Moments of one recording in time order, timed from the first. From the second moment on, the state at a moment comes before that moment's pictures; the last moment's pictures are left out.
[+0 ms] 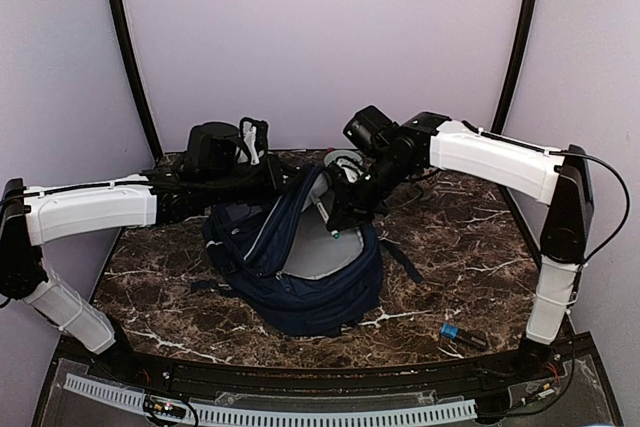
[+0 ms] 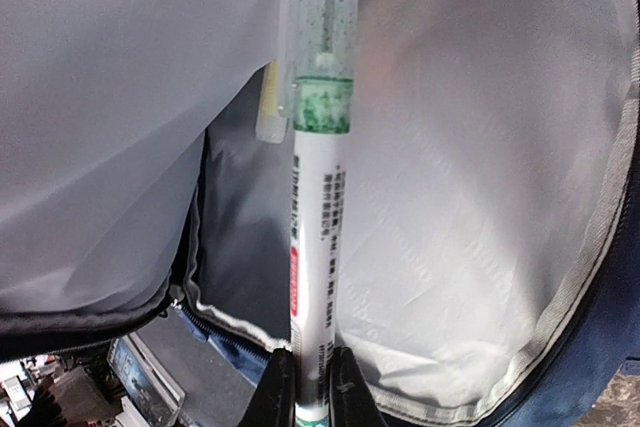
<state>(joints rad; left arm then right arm) -0.79 1.46 1.08 0.04 0.11 -0.82 0.83 1.88 1.73 -0.97 -0.46 0.55</state>
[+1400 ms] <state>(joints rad) -0.79 1.31 0.98 0.01 0.12 -0.79 0.80 1.48 1.29 -1.04 0.21 0.47</state>
